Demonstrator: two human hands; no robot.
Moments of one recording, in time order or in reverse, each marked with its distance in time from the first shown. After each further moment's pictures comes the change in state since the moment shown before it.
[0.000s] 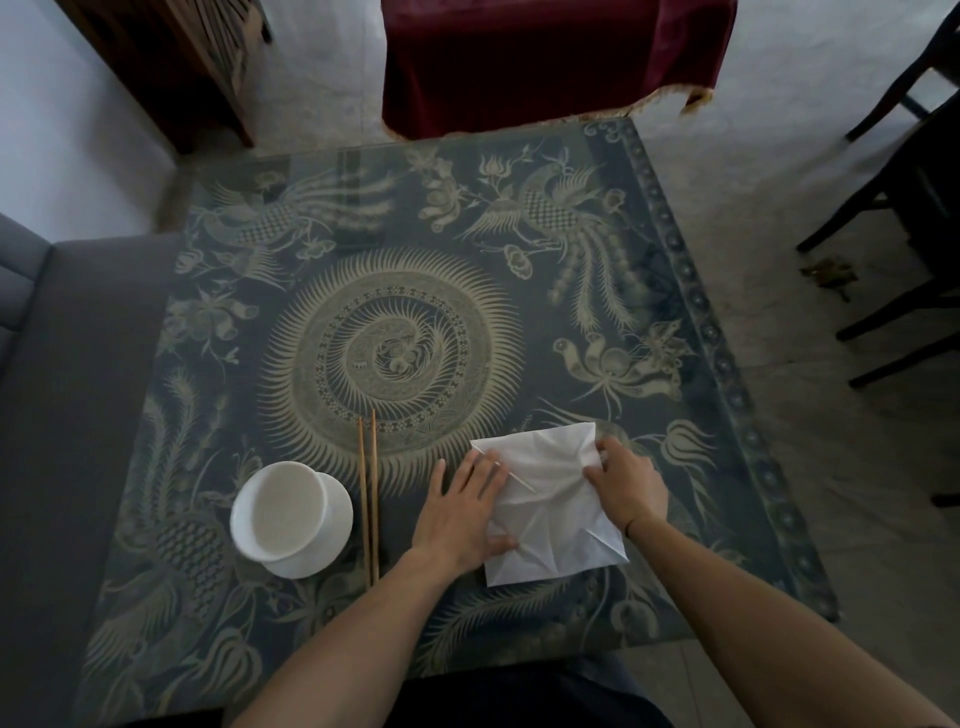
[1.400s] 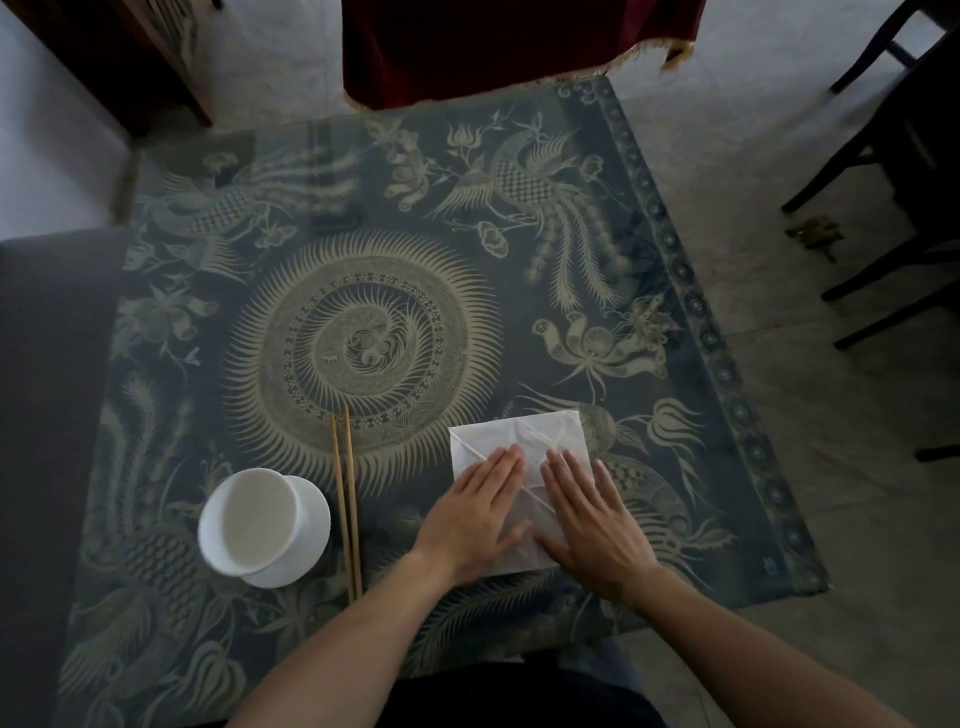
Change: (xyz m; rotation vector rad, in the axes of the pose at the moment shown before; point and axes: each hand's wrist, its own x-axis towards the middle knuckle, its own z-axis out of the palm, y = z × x) left_hand 0.005 0.019 0.010 -0.010 0.191 0.308; right_hand -0.047 0.037 0.032 -0.556 -0.100 -0.697
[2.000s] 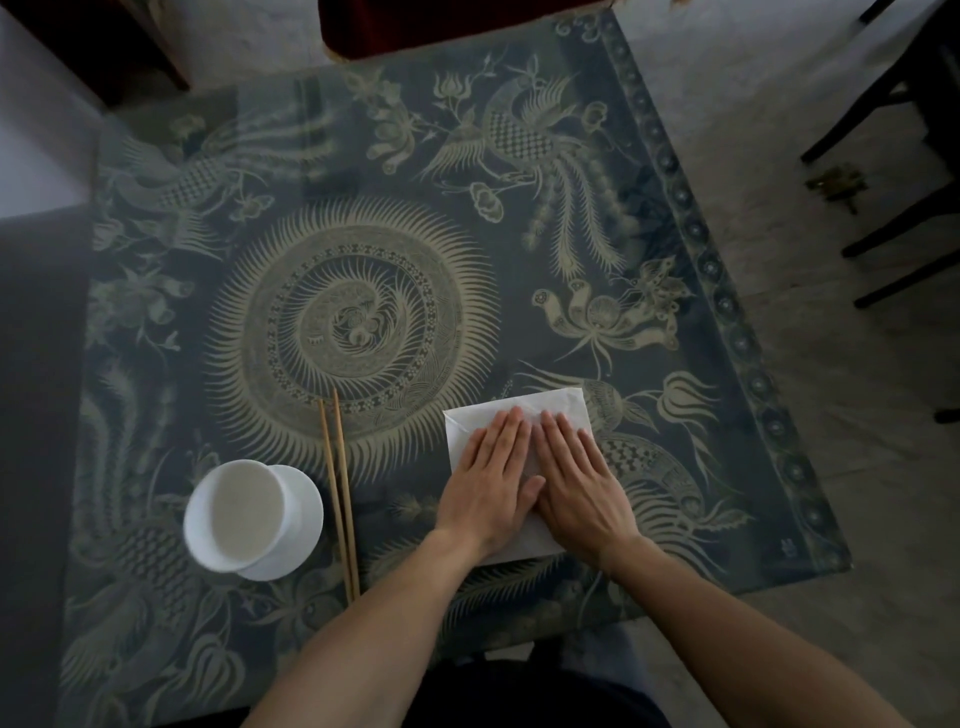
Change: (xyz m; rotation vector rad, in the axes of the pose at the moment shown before) left_hand 0.030 0.011 0.018 -0.019 -0.042 -0.178; right_hand 0.029 -0.007 0.017 0.121 0.076 0.071
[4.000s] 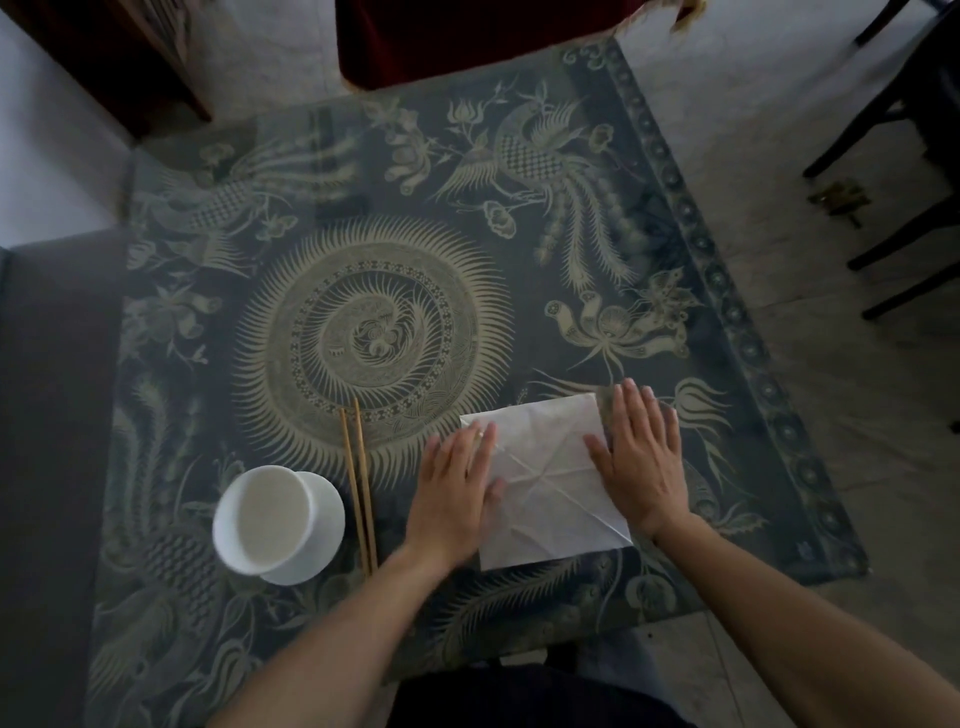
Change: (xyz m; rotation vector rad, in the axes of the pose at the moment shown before) left_hand -0.037 -0.044 -0.020 -0.092 0.201 -0.074; right_hand 0.016 0.039 -0.017 0.068 0.148 0.365
